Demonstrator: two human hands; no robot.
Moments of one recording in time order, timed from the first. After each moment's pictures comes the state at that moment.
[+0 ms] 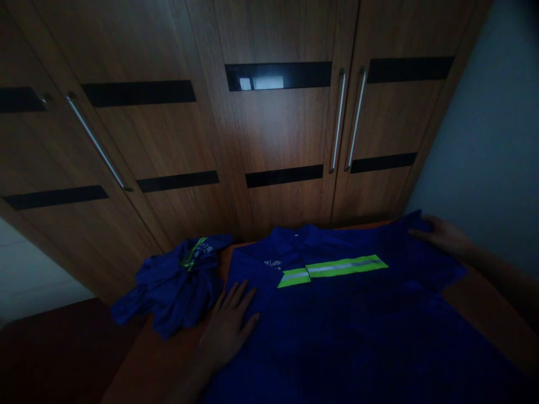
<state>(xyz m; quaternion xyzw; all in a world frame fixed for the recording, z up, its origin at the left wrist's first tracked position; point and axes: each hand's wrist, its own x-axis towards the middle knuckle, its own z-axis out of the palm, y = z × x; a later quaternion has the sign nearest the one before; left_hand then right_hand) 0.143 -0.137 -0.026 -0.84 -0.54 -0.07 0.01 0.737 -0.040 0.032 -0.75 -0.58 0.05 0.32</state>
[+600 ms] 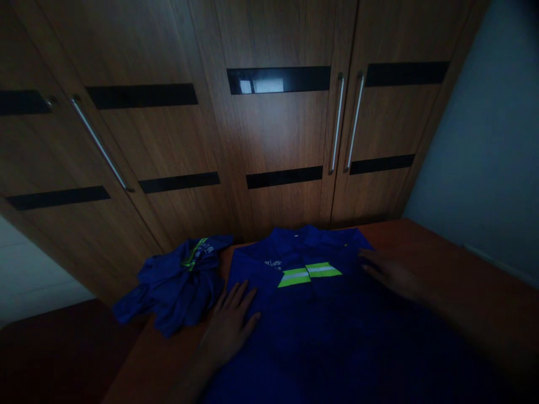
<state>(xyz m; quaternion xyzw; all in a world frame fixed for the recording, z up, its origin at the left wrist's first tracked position) 0.144 -0.139 -0.024 -0.84 -0.54 -0.06 0.01 0.619 -0.079 -0.033 -0.58 -0.78 0.09 0.23</state>
